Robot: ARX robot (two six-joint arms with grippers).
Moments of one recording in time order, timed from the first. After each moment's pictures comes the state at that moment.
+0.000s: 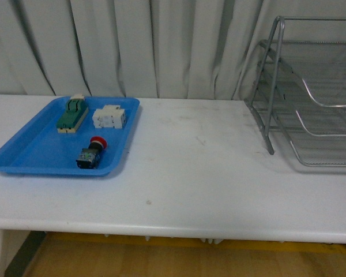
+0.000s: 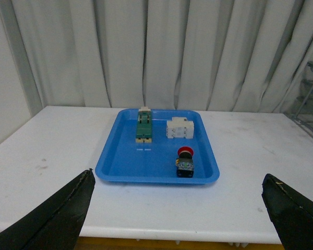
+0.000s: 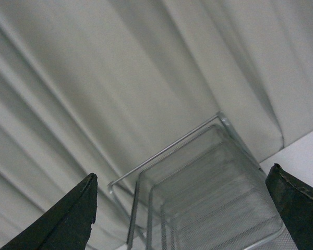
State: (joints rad) left arm 0.00 0.01 0.01 0.00 0.00 0.00; right arm -0.53 1.44 0.67 0.99 -0.38 0.67
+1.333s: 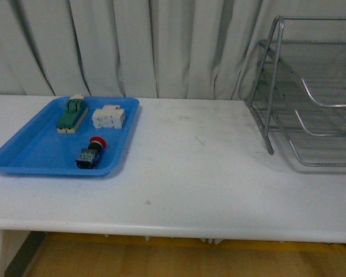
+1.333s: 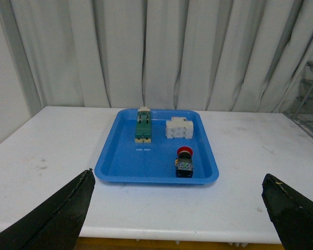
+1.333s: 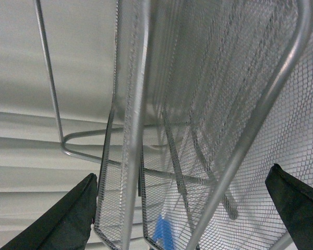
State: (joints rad) left arm 0.00 0.01 0.01 0.00 0.00 0.00; right arm -0.41 2.28 0.91 1.29 -0.52 1.34
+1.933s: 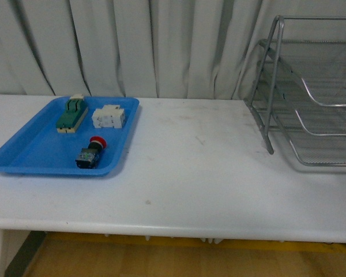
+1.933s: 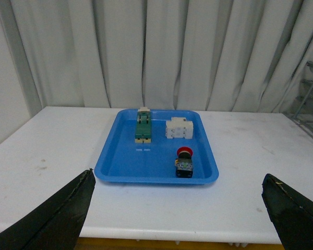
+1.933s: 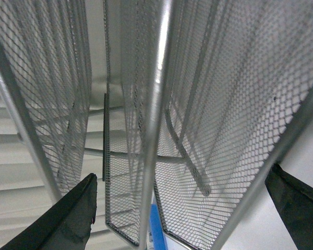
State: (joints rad) left arm 0.00 0.01 0.01 0.00 0.00 0.00; right arm -0.36 2.37 0.92 1.28 -0.52 1.36
